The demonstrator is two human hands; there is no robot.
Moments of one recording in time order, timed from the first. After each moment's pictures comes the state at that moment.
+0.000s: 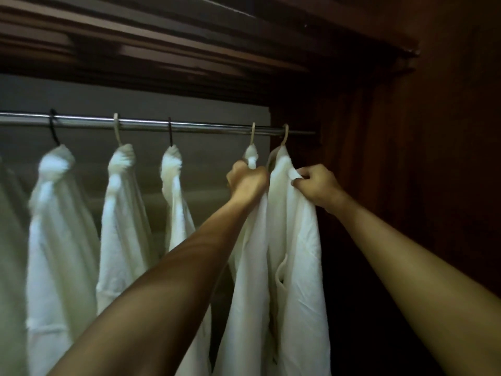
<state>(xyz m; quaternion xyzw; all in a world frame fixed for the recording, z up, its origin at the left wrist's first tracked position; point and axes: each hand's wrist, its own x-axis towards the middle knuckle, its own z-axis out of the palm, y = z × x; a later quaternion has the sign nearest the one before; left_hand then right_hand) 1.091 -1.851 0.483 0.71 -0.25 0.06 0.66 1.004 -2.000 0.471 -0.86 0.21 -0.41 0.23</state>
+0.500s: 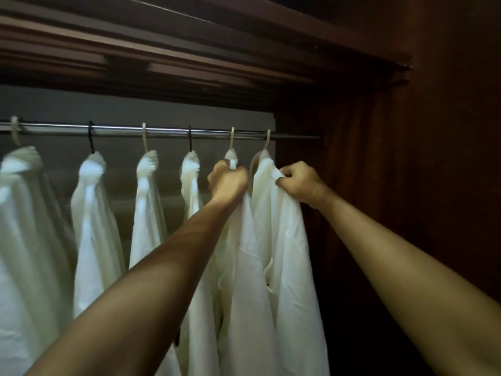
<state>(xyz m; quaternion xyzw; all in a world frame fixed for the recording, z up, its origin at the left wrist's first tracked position) 1.104 -1.770 0.485 0.71 -0.24 0.09 0.66 1.015 -1.925 0.485 -0.88 0.20 -0.39 0.21</state>
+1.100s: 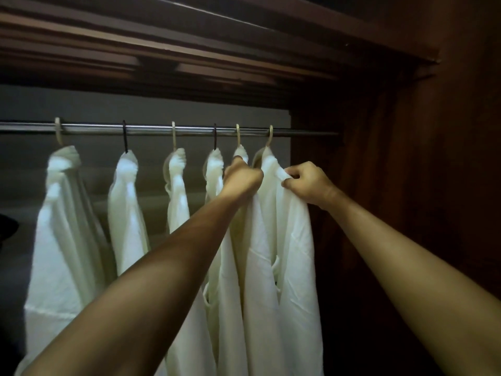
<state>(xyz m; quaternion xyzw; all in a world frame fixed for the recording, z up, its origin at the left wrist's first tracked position) 1.108 -1.724 0.493 0.78 -0.31 0.03 0.55 1.031 -1.888 0.476 -0.89 0.14 -0.37 0.24</state>
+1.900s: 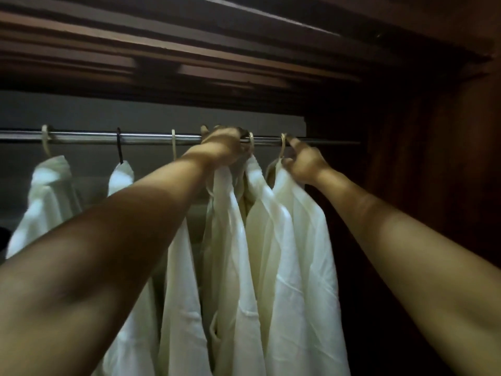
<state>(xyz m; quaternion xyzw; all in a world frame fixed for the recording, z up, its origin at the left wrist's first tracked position) 1.215 -1.747 0.591 0.87 -0.36 0.28 0.17 1.121 -1.935 0.541 -0.88 0.15 -0.41 0.19</state>
